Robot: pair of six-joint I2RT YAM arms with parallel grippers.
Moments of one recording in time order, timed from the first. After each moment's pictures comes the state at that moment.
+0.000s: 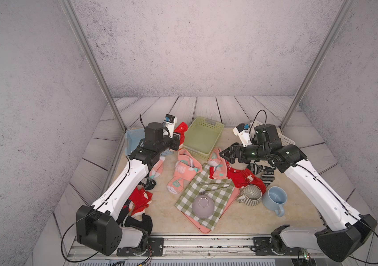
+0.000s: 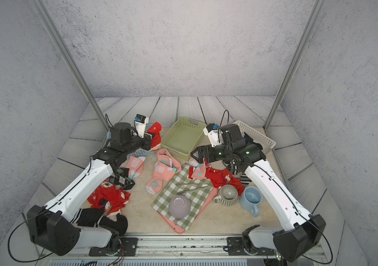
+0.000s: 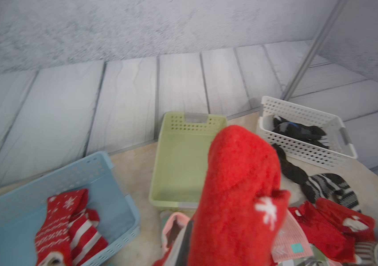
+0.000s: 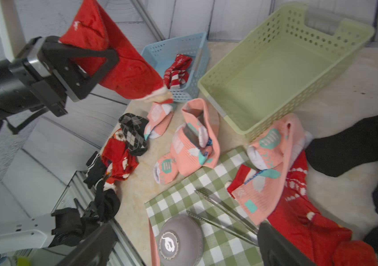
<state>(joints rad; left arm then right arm) -0.32 1.39 1.27 -0.28 0.14 -0.05 0.45 1.31 1.42 -0.81 -0.41 0.25</state>
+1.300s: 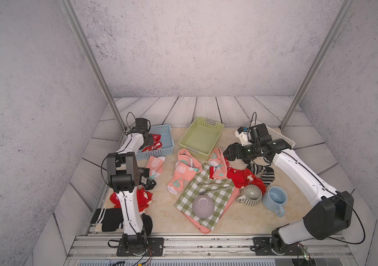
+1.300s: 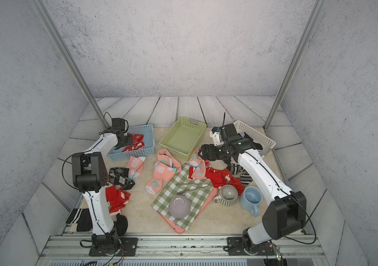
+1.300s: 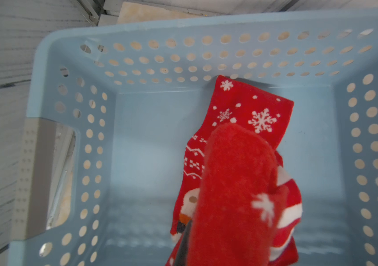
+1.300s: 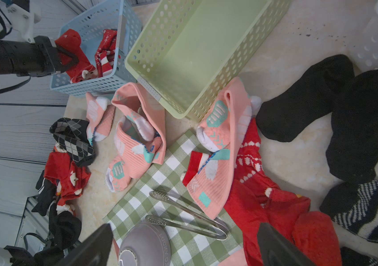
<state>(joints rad) 0.03 2.13 1.75 -0.59 -0.13 -0.12 0.35 1.48 1.40 -0.82 -0.36 0.26</state>
